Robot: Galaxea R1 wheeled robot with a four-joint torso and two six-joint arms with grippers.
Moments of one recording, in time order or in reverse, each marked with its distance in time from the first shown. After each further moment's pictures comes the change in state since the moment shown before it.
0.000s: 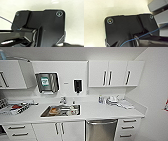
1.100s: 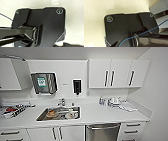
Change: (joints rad) left arm 0.009 0.000 0.000 0.000 0.006 0.000; right arm -0.010 0.000 0.000 0.000 -0.006 0.000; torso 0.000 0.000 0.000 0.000
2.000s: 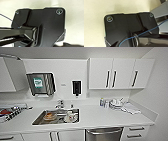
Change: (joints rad) left arm 0.000 0.000 0.000 0.000 0.000 0.000; right arm 0.002 0.000 0.000 0.000 0.001 0.000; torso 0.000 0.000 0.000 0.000
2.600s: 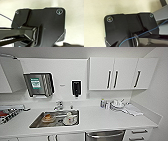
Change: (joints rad) left arm -0.001 0.000 0.000 0.000 0.000 0.000; right arm 0.000 0.000 0.000 0.000 0.000 0.000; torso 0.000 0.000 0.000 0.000
